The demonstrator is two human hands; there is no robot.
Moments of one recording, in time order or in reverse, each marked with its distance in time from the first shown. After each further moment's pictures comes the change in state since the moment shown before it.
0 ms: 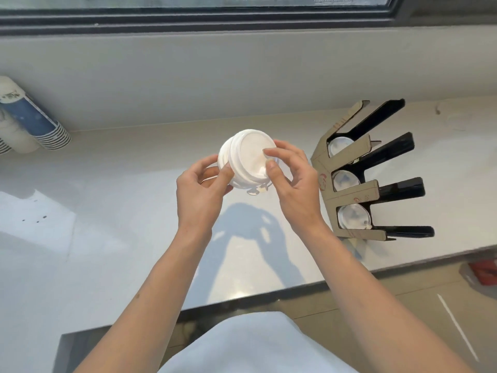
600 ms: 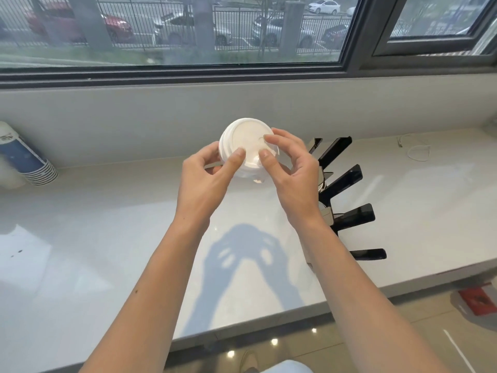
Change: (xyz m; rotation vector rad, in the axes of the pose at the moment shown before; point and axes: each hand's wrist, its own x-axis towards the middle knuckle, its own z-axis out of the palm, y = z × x) left_hand -0.024 0.078 0.076 0.040 -0.204 0.252; right_hand 0.036 -0.063 -0.065 0.076 0.097 -0.168
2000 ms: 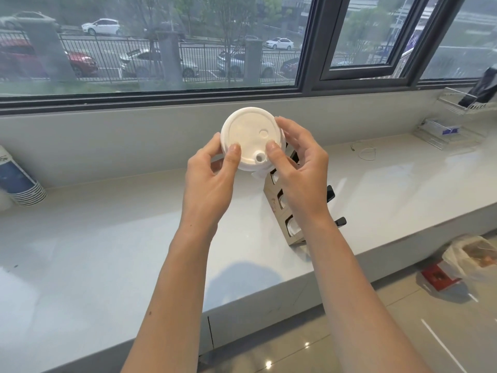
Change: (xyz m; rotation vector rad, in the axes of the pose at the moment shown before) left_hand -0.102 0.056 -0.020 -0.080 -0.149 0.249; right_hand -0.096 -0.109 -0.005 -0.090 0.123 -0.178
